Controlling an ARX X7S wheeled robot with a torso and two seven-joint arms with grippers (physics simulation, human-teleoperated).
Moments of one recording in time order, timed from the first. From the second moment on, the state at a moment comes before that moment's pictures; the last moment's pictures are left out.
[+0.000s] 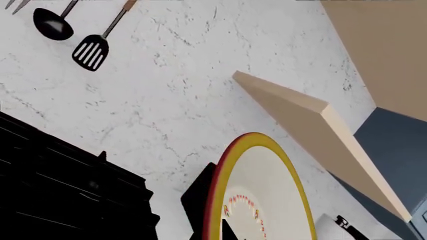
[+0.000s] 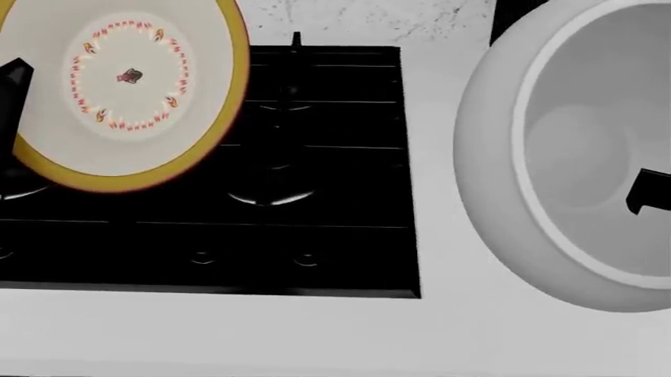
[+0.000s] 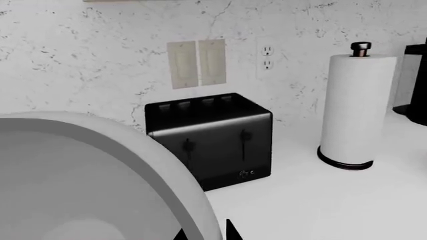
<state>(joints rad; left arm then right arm) -0.72 -0.39 -0.18 0.50 -1.71 -0.76 -0.75 0.75 1.00 0.15 -0.52 1.70 0.99 1.09</state>
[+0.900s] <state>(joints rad) -0.71 -0.40 -0.17 0.50 -1.72 -0.74 -0.74 0.77 1.01 0.13 -0.51 1.71 0.99 1.10</state>
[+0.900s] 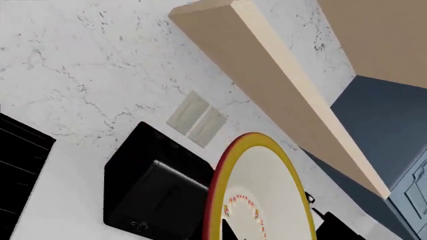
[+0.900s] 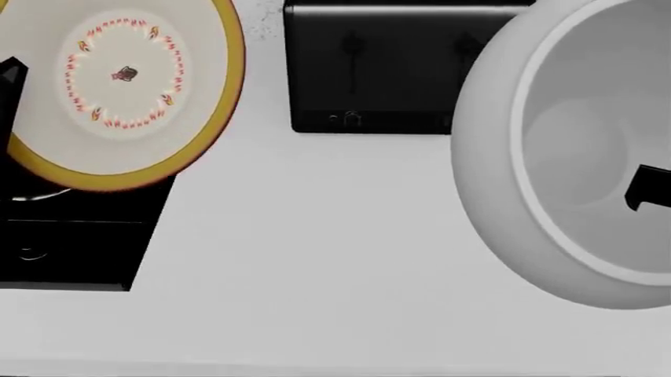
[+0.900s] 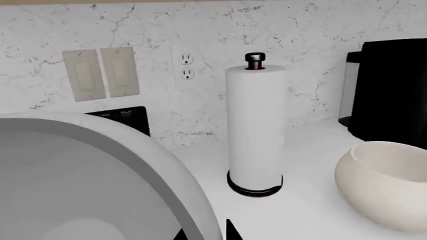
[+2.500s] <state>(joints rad) -0.72 -0.42 -0.16 0.52 -1.74 -0.70 -0.76 0.76 1.03 0.14 -0.53 1.74 0.96 1.11</state>
